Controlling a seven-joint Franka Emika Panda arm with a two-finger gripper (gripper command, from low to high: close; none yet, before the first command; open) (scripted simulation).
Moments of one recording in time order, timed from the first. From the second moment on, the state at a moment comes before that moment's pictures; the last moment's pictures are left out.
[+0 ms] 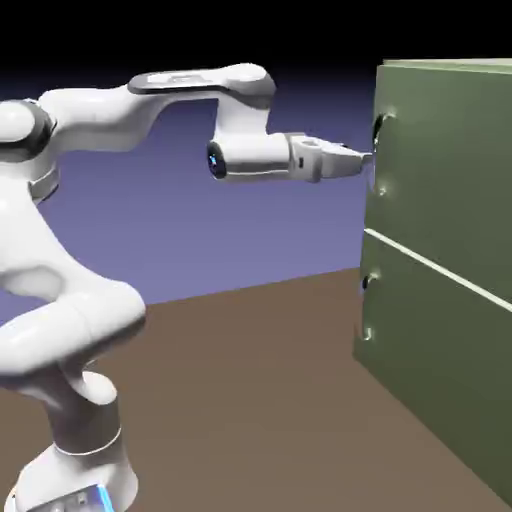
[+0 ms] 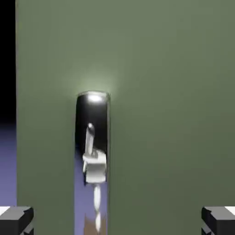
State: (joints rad) arm -1.13 -0.84 1.18 -2.12 2.86 2.94 -1.31
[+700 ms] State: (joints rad) arm -0.95 -0.65 1.04 -2.18 2.89 2.84 -1.57
